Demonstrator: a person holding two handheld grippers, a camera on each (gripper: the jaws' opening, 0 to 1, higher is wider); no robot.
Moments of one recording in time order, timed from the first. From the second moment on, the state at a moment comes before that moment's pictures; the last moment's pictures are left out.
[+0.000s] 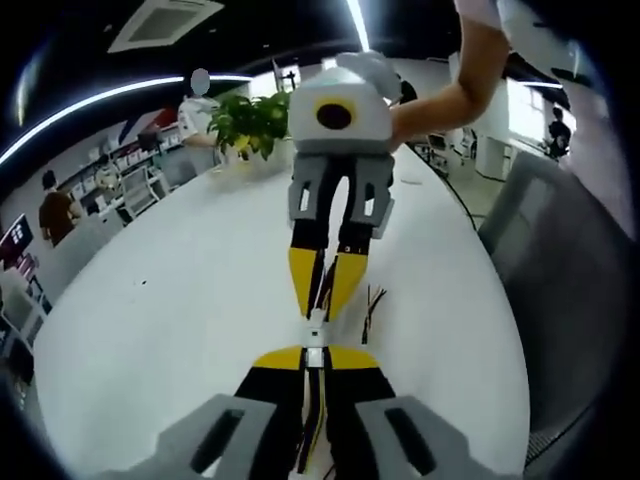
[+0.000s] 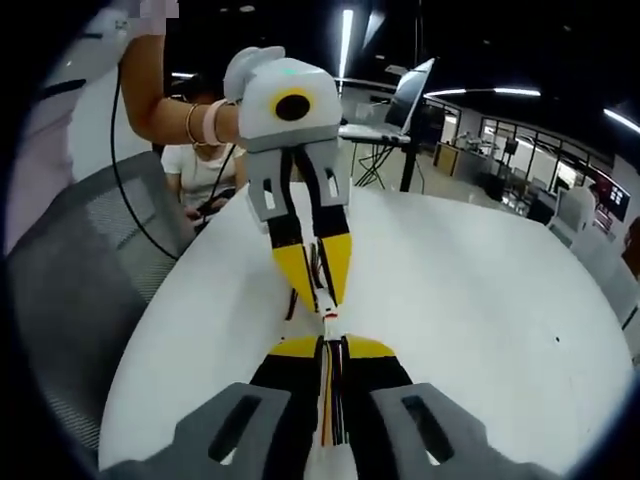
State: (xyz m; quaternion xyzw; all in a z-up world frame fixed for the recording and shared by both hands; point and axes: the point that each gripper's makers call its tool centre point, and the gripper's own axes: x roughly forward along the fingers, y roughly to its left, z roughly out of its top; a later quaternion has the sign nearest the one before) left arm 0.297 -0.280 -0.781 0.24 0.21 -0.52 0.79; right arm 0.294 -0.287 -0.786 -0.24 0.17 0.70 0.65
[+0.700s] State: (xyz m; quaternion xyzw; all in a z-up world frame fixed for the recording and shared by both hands) left arm 0.289 -0.286 -0.802 0.26 0.25 -0.53 0.77; right arm 0.283 -0.290 -0.799 -0.27 0.17 0.72 0.62
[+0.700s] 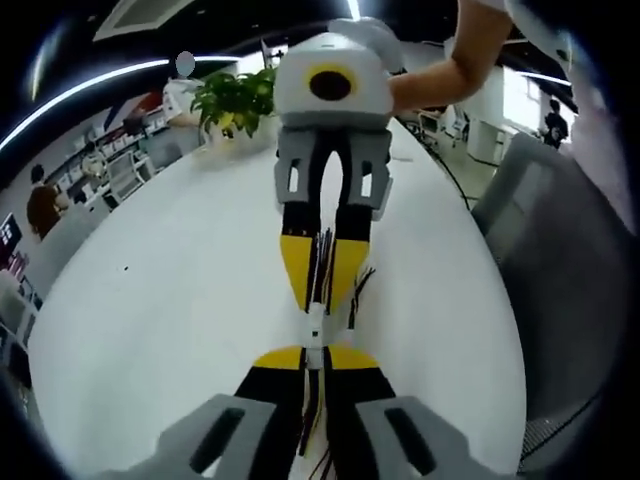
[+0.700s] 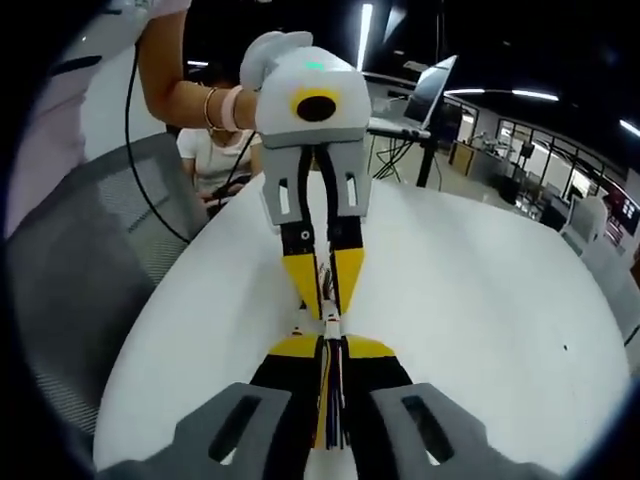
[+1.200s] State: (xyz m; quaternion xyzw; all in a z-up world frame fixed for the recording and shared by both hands) left arm 0.288 -0.293 -0.797 0.27 0.23 -0.54 0.76; right arm 0.280 -0.291 -0.800 -0.28 0.16 0.72 0.62
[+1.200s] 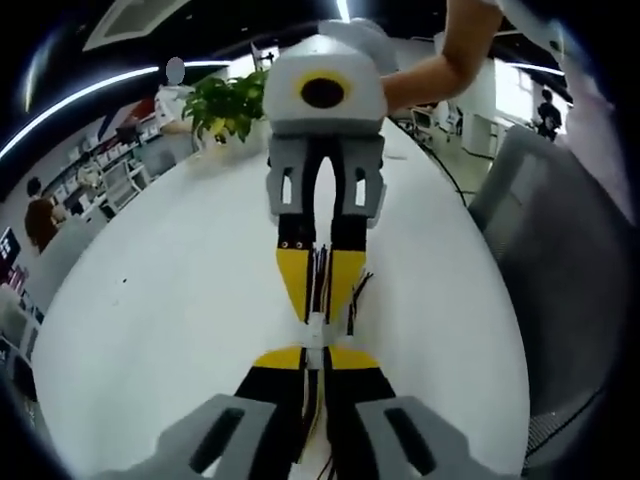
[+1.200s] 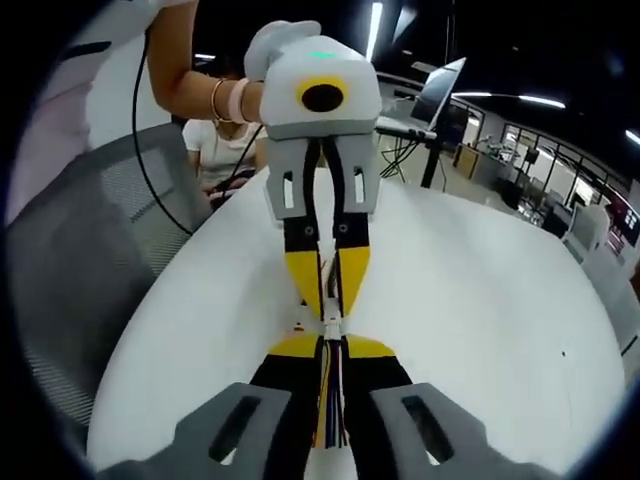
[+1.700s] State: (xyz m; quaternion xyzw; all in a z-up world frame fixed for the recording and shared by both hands) left arm 0.283 -0.303 -0.793 0.27 0.20 -0.57 0.75; right arm 0.275 -0.292 -0.802 -0.25 0.16 0.73 0.62
